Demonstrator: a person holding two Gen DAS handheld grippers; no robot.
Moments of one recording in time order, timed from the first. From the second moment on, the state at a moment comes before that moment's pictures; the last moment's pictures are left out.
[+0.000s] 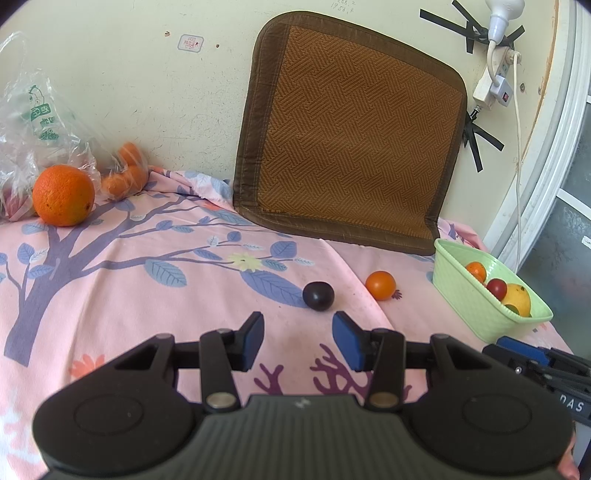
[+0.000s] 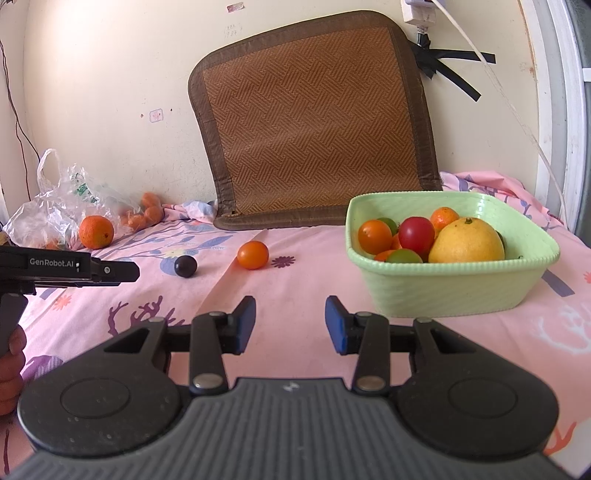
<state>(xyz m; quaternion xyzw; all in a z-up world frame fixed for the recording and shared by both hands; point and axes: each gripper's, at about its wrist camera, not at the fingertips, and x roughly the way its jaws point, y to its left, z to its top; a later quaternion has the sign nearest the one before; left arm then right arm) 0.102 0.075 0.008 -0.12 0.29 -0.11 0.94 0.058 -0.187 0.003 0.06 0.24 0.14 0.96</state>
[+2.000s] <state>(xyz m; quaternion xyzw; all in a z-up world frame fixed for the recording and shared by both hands) 0.230 -0.182 0.042 -0.01 0.36 -0.27 0.89 0.091 -0.312 0.000 0.05 0.17 0.01 0.98</state>
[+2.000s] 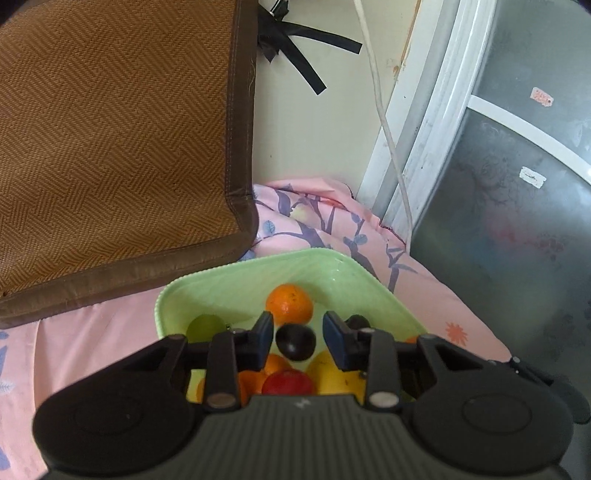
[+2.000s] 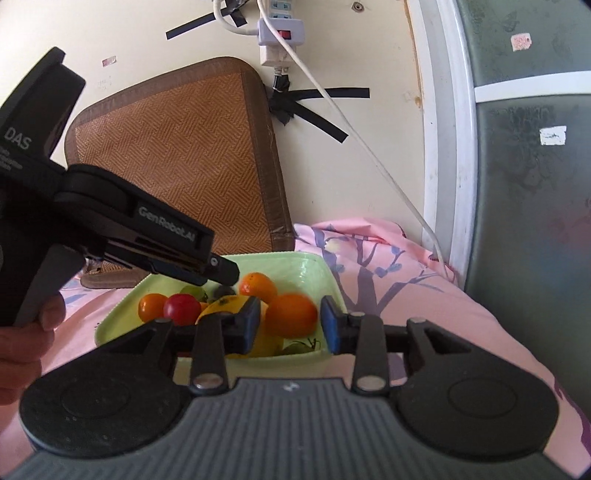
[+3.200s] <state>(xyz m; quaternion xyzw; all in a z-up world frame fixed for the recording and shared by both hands) 0.003 -0.030 0.022 0.01 0.30 -0.04 0.95 -0.050 -0.231 0.003 0.18 0.22 0.05 0.96</state>
